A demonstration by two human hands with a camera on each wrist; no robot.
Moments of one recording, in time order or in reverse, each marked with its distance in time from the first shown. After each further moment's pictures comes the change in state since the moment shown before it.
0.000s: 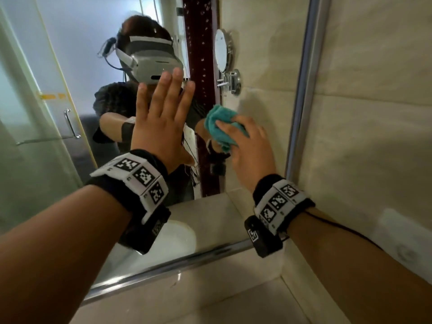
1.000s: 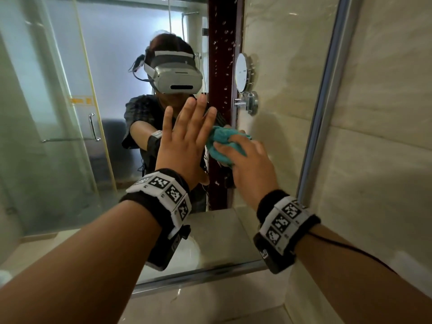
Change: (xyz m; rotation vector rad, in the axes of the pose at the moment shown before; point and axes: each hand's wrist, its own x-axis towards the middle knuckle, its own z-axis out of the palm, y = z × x) left_hand 0.003 0.005 -0.004 0.025 -0.040 -0.043; right_hand 0.019 -0.019 -0.001 -0.044 -0.065 -0.158
